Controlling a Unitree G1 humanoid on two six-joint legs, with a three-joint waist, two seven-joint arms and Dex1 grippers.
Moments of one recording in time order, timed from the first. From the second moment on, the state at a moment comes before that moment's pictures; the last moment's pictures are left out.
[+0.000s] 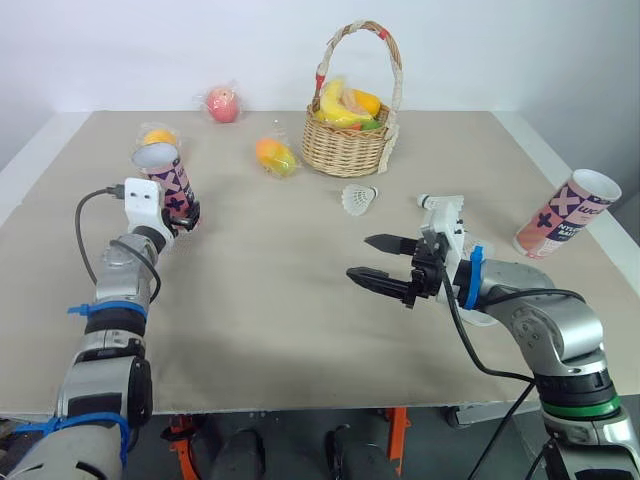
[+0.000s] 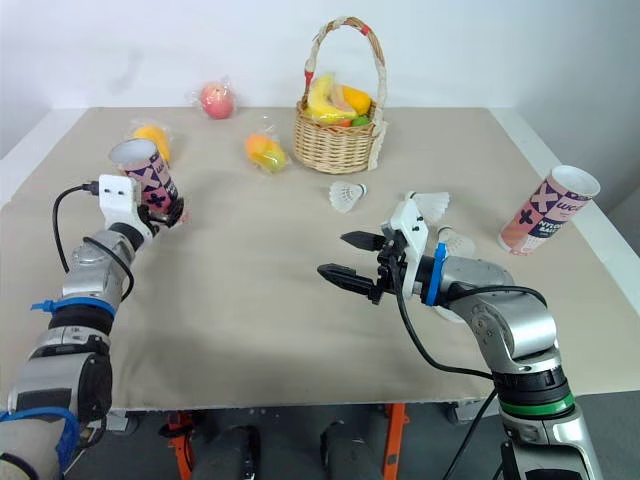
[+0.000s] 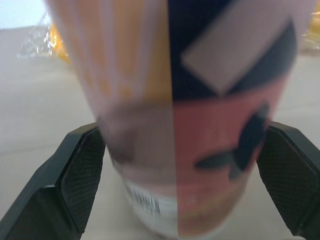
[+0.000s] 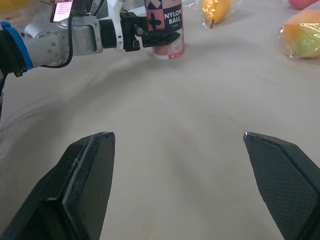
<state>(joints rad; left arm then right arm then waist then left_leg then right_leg) -0.83 0.46 0.22 0.92 -0.13 -0.05 -0.36 -0.43 -0.62 -0.01 -0.27 0.61 0.68 0.86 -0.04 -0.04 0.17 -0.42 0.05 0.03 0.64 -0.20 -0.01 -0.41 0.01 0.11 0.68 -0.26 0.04</state>
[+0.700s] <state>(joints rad) -0.92 0.49 0.21 1.10 -0.12 -0.16 -0.37 -0.42 -0.64 -0.01 -0.29 0.62 0.69 0.84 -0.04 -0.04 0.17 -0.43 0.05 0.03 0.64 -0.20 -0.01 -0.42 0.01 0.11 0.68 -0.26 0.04</state>
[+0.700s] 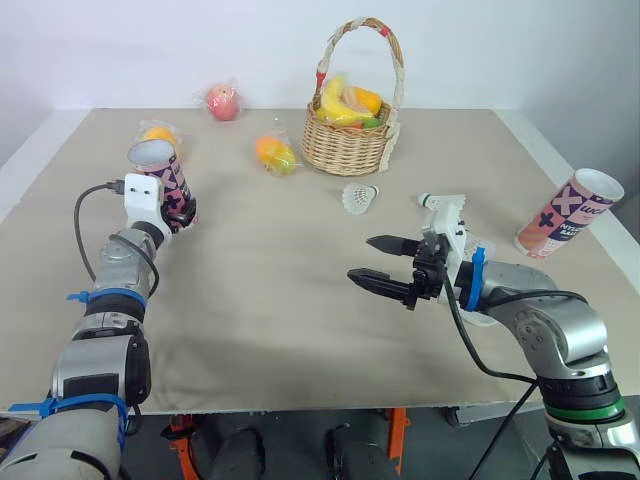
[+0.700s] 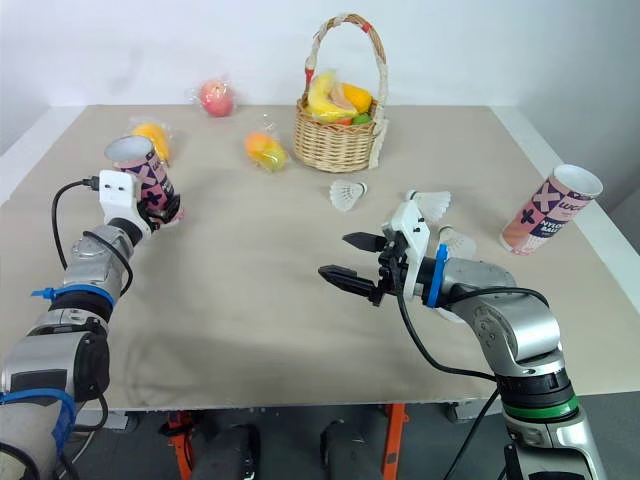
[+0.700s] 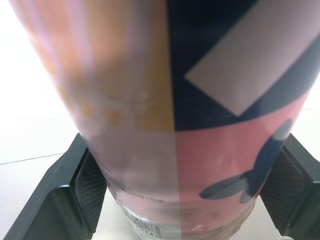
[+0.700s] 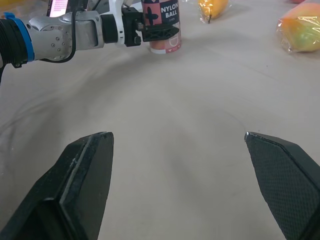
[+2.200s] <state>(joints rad) -0.64 0.89 -0.08 0.12 -0.09 0.18 -1.15 -0.75 -0.29 0.04 0.10 0.29 0.69 0.35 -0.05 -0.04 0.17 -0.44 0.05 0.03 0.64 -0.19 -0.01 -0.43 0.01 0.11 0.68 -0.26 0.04</state>
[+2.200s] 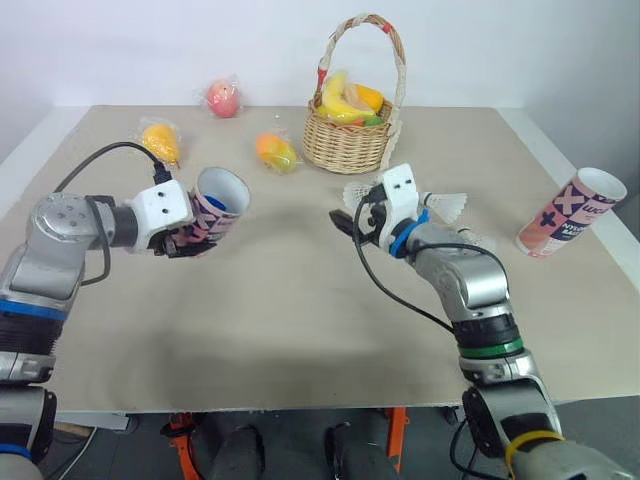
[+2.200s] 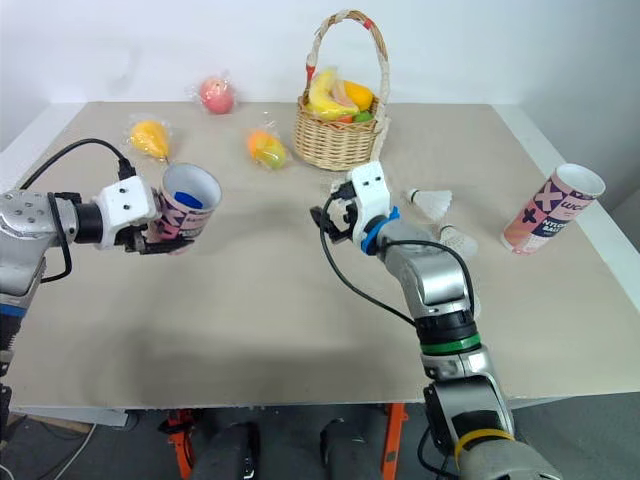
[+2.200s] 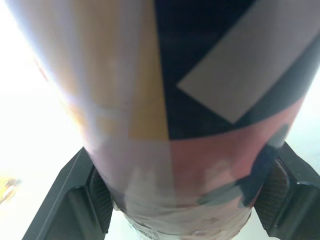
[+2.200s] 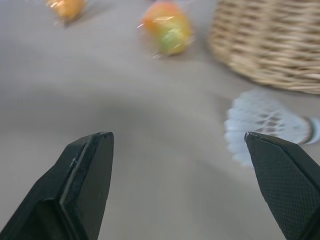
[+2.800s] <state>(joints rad) -0.59 0.89 -0.08 0.07 -0.14 0.20 -1.22 -1.00 -0.15 0.04 0.73 0.15 0.38 0.33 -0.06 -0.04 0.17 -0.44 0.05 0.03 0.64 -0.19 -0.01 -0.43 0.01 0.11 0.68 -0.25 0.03</state>
